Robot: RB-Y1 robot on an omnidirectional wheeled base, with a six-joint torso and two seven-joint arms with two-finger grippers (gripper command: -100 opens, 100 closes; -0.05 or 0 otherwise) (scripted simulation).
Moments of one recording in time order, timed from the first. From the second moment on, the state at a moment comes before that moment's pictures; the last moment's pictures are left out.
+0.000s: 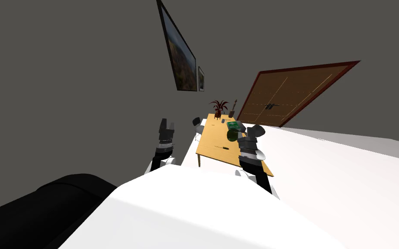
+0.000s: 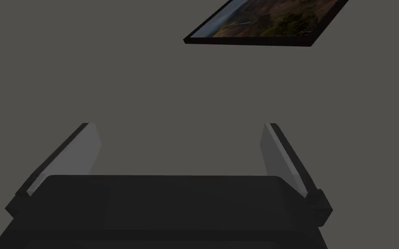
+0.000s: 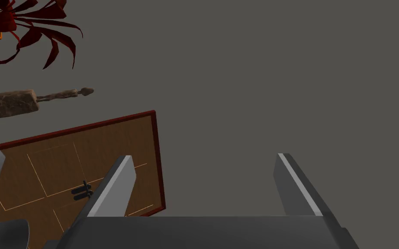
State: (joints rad) left arm 0.52 0.03 -0.05 -2.32 -0.02 -0.55 -0.17; right arm 0.55 -0.01 0.06 -2.28 -0.03 -0.36 0.05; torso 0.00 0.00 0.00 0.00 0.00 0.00
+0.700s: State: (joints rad) left arm 0.52 0.03 -0.05 -2.32 -0.02 -0.55 -0.17; right arm 0.62 -0.17 0.05 -2.23 0.03 -0.30 0.09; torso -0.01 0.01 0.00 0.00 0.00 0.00
